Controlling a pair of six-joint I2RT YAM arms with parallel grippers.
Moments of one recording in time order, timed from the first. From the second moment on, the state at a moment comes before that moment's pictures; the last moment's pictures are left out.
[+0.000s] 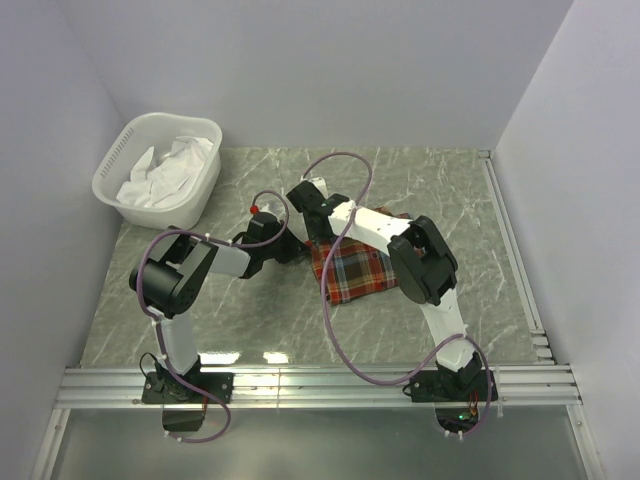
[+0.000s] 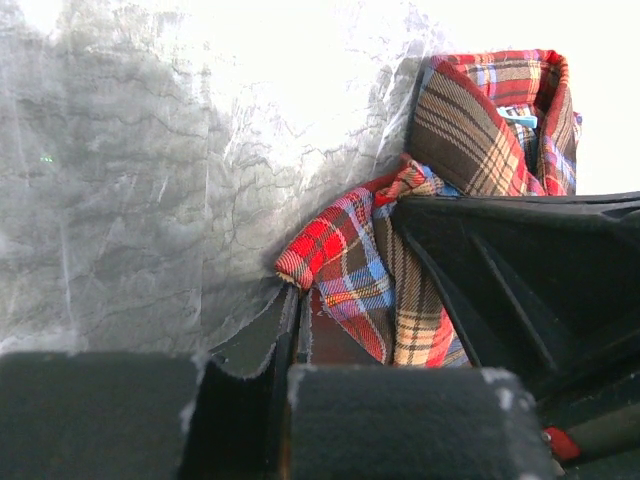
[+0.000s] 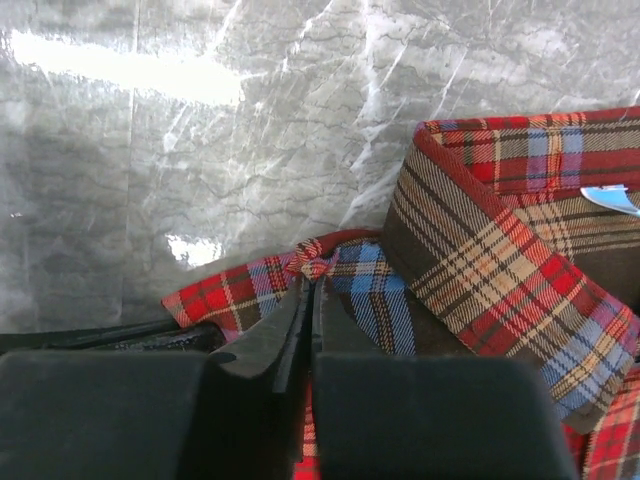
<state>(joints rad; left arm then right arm) -0.49 1.88 0.80 0.48 0.20 -0.98 0.74 2.17 1.70 -0.60 0.40 0.42</state>
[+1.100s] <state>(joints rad) -0.49 1.88 0.80 0.48 0.20 -0.98 0.76 1.99 1.46 -0.33 0.23 0.48</state>
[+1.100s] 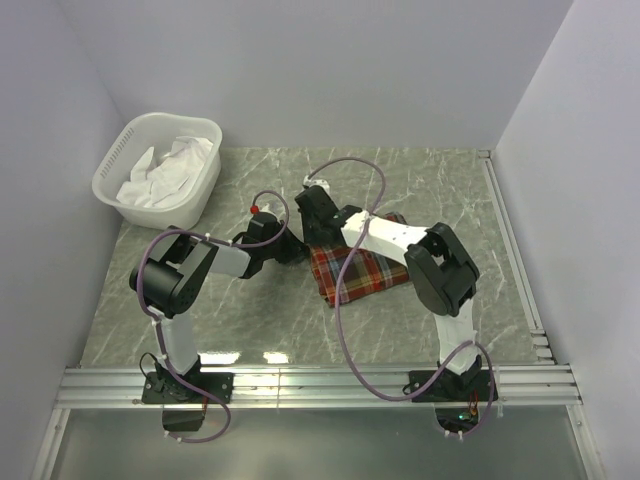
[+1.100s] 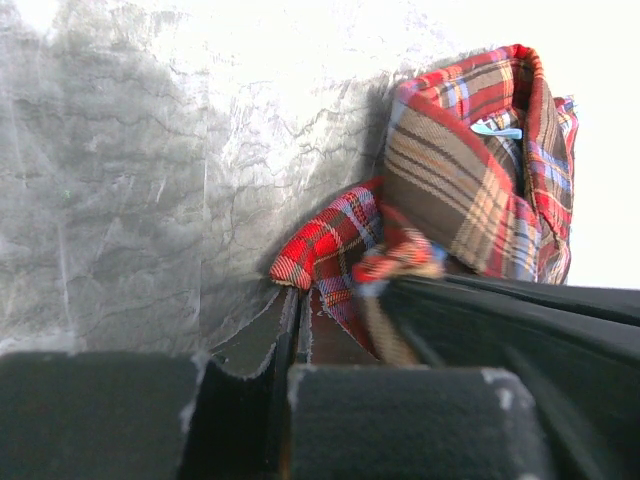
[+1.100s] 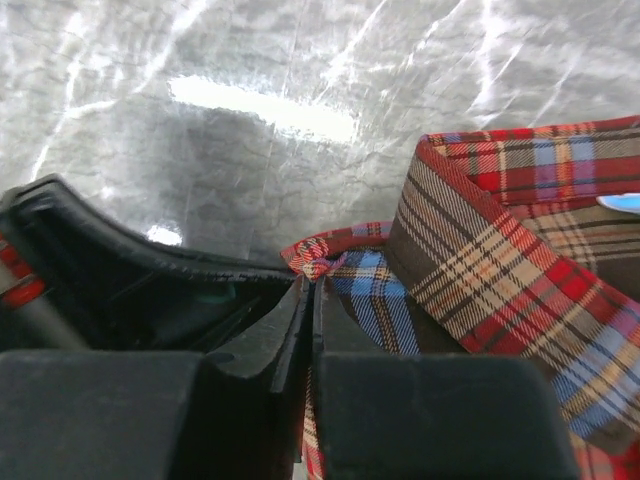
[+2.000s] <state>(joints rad) -0.55 1.48 0.84 0.07 0.01 -1.01 0.35 1.42 1.00 -0.28 0.06 0.55</state>
